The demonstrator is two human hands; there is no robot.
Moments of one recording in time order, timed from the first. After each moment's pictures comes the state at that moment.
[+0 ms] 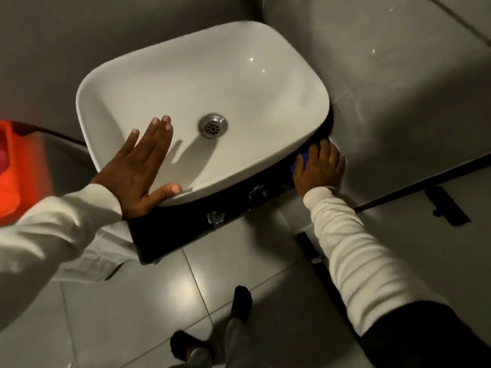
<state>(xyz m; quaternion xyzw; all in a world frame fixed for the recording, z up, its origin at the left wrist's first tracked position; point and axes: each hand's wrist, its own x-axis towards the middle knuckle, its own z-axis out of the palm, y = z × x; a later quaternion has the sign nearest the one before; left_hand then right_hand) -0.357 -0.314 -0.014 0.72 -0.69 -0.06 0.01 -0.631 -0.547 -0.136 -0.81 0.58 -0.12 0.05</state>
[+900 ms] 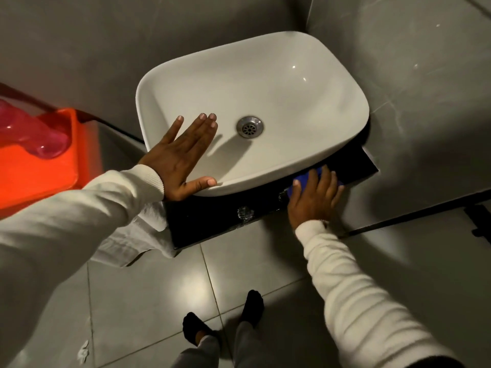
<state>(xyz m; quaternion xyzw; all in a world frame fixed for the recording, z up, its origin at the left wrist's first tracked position) -0.341 -0.308 -0.015 0.70 -0.71 0.00 -0.03 -0.599 -0.455 -0.149 -0.80 0.57 -0.19 0.08</state>
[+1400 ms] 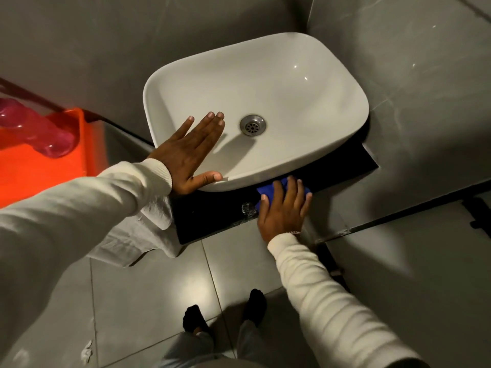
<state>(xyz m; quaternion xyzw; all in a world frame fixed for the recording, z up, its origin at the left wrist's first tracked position) -0.344 -0.307 -0.011 0.69 -0.72 0.00 -0.03 -0.573 -0.384 -0.155 -0.84 0.51 -0.19 0.08</state>
